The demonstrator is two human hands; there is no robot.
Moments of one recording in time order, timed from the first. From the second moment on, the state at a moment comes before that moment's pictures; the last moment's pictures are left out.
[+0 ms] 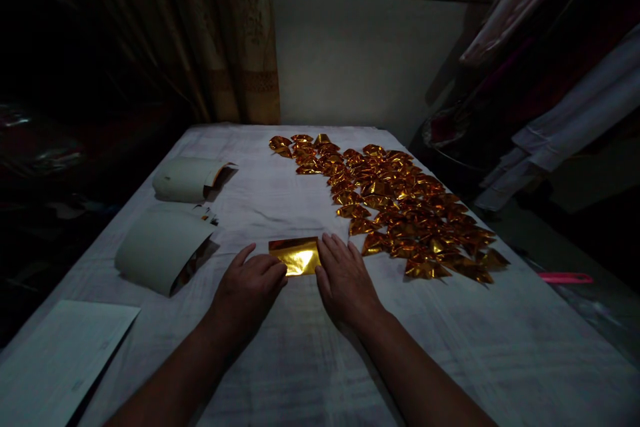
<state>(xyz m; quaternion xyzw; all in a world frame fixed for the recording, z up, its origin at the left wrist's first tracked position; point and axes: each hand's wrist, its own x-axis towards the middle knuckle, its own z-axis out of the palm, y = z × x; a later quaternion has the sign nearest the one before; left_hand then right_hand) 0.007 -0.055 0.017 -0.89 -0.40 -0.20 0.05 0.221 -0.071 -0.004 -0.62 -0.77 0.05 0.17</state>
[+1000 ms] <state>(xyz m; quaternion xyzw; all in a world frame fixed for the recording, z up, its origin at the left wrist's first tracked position) -0.002 -0.045 0.012 -0.81 -0.52 -0.26 -0.09 0.230 -0.063 -0.008 -0.60 -0.74 0.09 0.30</state>
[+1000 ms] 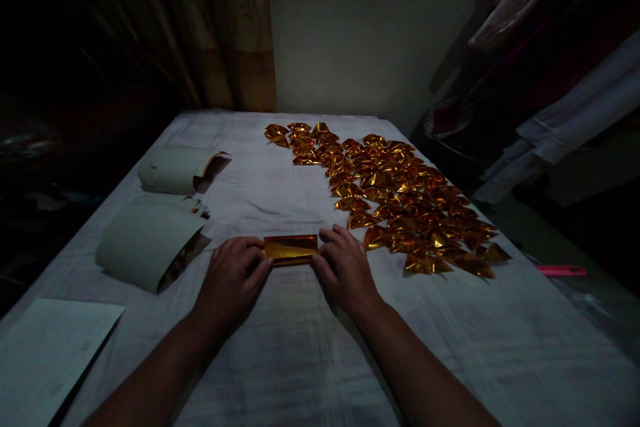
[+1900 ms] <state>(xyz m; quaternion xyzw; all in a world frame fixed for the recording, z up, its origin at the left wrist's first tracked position) 0.004 -0.042 0.011 -0.79 -0.56 -0.23 -0.09 0.215 -0.062 0.001 -0.64 -0.71 0.05 0.29</state>
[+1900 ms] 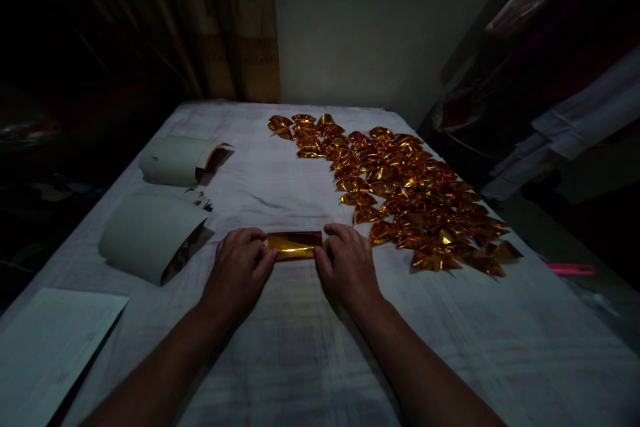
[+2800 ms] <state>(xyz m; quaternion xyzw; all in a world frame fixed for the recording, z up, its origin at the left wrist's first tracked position) 0.010 -0.046 0.015 -0.79 -0.57 -0.22 -0.07 0.214 -0.062 -0.009 -0.61 -0.73 0.01 0.30</state>
